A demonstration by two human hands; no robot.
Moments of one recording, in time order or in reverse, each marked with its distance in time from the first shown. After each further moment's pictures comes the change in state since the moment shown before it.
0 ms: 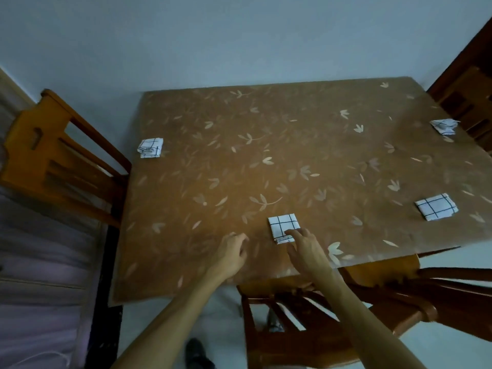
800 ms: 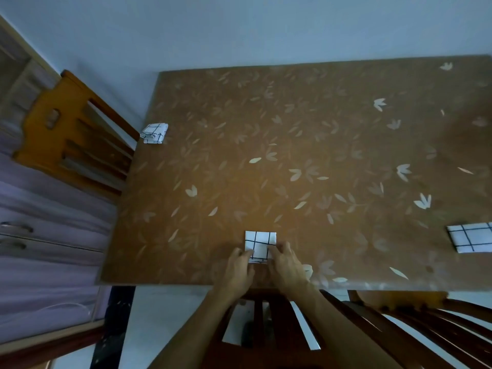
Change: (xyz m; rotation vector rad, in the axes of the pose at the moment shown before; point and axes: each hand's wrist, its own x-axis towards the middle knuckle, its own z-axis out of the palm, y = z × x) left_hand 0.019 0.067 0.079 -0.022 -0.047 -0.306; right_hand 0.040 0.051 0.027 0.031 -0.315 -0.175
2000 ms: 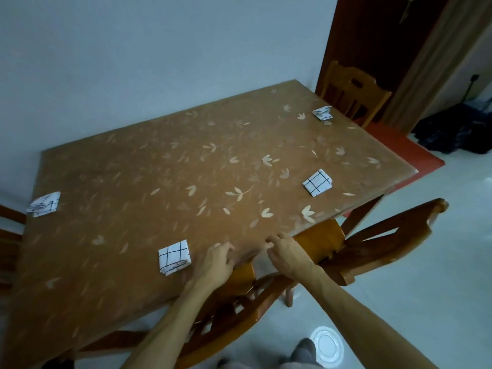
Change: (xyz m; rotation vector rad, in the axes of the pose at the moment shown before) left_hand -0.058 0.146 0.060 0.293 0.015 0.448; right_hand -0.191 0.145 -0.080 0.046 0.363 0.192
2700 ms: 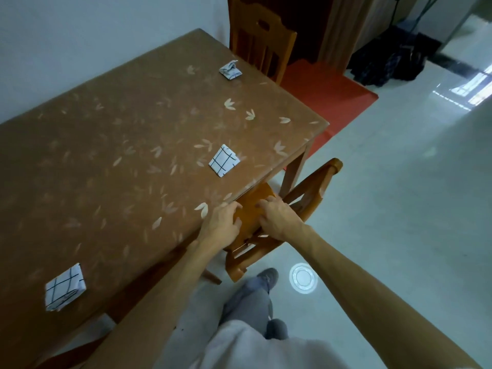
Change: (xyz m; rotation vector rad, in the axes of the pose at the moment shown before) left_hand 0.104 0.269 0.094 0.002 -0.130 0.215; right_hand -0.028 0.228 -0.105 0.002 -0.046 0.191
